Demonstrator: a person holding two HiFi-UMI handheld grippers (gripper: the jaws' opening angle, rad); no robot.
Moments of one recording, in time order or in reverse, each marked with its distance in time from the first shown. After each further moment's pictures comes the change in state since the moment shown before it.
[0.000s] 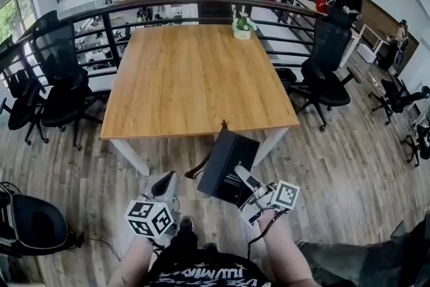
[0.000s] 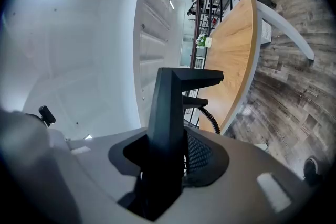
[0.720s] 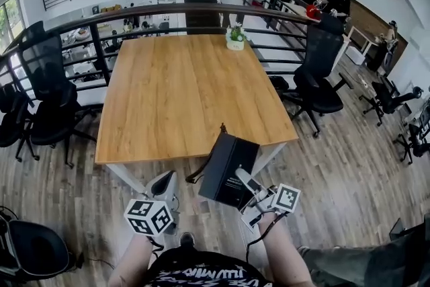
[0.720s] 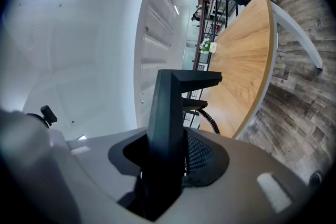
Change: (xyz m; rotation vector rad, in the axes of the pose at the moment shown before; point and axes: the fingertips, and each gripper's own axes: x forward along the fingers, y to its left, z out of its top) left arm 0.073 0.054 0.047 -0.010 -0.007 -0.081; right arm 0.068 -0.007 0.041 -0.053 -0.061 -0.009
